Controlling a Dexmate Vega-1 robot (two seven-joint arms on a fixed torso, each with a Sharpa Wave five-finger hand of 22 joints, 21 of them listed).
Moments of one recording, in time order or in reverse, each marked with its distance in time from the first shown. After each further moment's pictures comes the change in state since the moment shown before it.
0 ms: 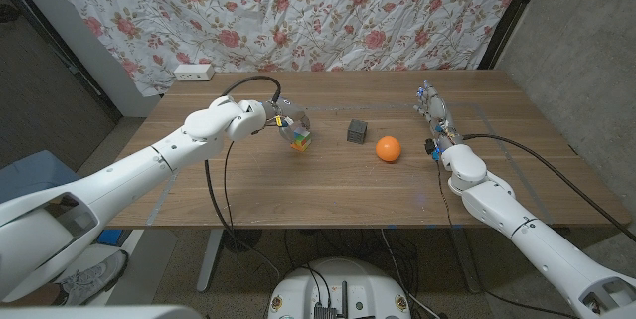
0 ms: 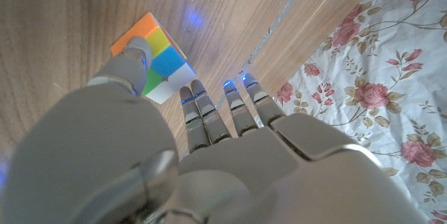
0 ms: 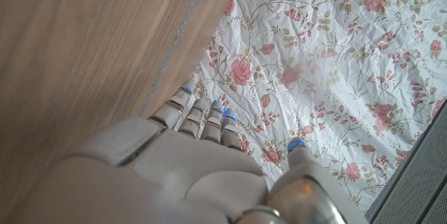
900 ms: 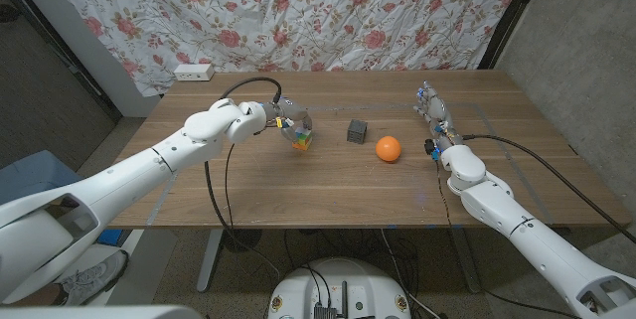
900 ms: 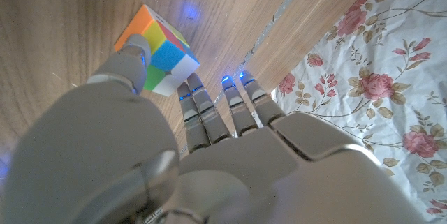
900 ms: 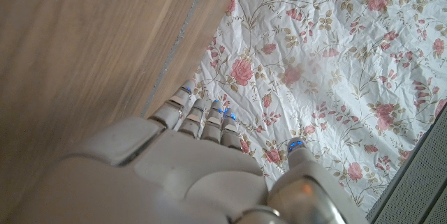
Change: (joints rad) left arm 0.005 -0.001 -0.001 0.012 -0.001 -0.017 0.053; left_hand 0.033 0.025 -0.032 0.006 0.004 0.070 0.001 0.019 0.009 0.104 0.000 0.029 0.029 0.066 -0.002 0.007 0.005 0.040 -0.015 0.000 0.000; right arm 0.008 0.008 -0.003 0.018 0.000 0.006 0.002; right_hand 0.000 0.000 -0.003 0.003 0.000 0.000 0.000 0.000 0.000 0.000 0.000 0.000 0.000 0.004 -0.004 0.000 0.000 0.000 0.000 0.000 0.000
